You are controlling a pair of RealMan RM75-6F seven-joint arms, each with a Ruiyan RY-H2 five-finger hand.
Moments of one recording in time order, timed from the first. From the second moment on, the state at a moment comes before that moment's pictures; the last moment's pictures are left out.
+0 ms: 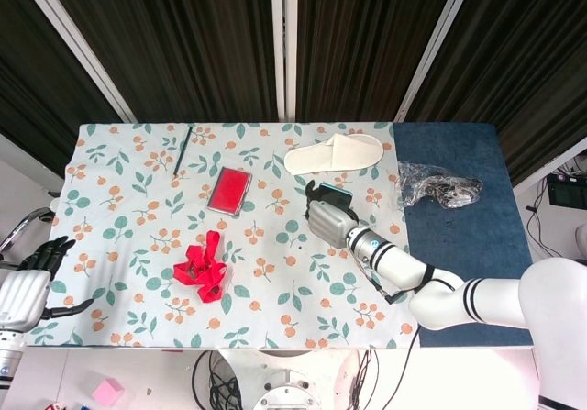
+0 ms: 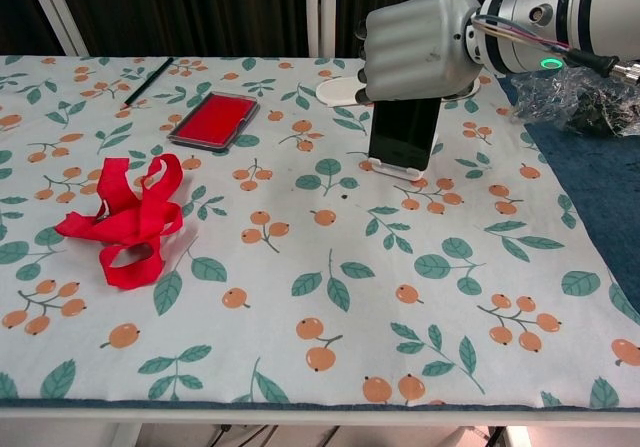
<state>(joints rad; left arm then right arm) -0.13 -1.14 0.01 -1.46 1.51 1.38 -0.13 1.34 -1.32 -0.16 -1.59 -0.93 0.76 -1.38</state>
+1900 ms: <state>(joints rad) -0.13 -1.13 0.00 -1.47 1.51 1.39 -0.12 1.09 -0.98 -0.22 -1.89 -1.22 1.23 -1.03</state>
